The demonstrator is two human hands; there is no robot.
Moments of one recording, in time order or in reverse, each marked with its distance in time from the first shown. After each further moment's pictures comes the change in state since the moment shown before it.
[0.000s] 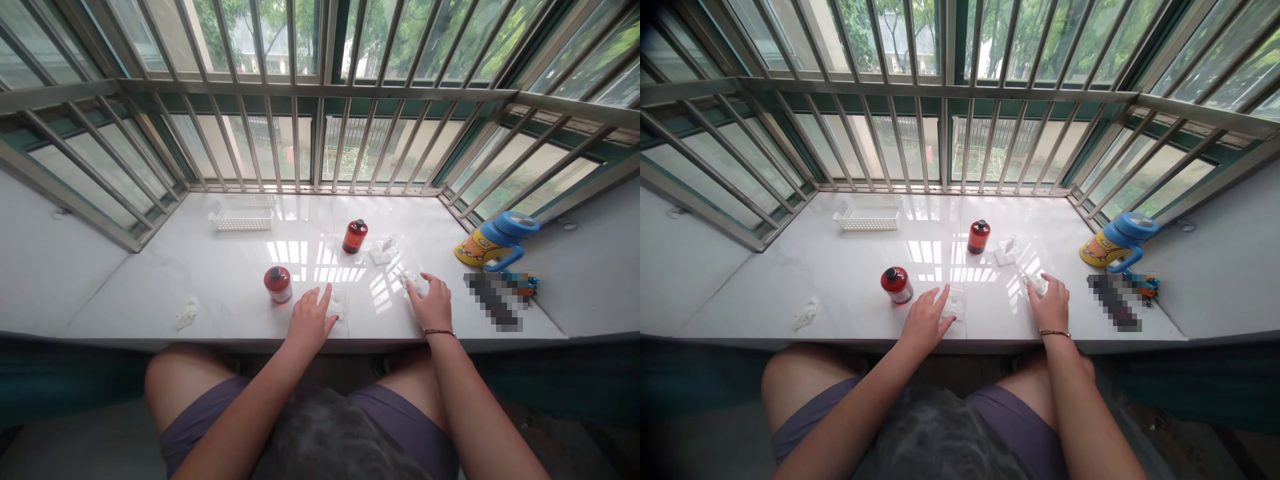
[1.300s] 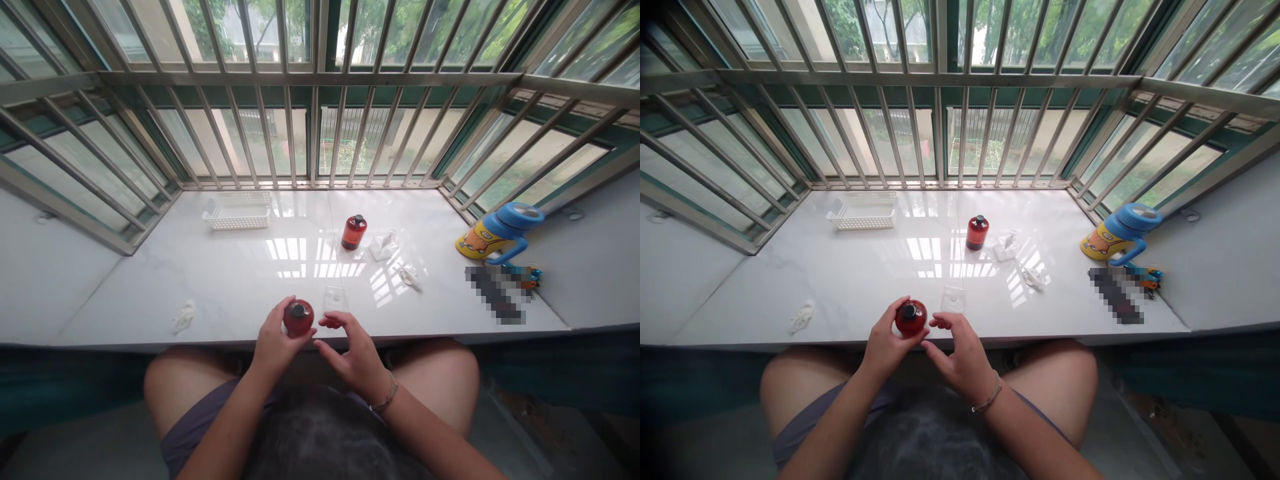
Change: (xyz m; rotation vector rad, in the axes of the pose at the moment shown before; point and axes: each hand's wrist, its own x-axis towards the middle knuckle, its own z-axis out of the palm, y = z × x) left_hand -0.054 -0.047 -0.032 -0.611 0.227 -0.290; right_hand -0.128 -0.230 -0.021 0.661 -0.431 -0.332
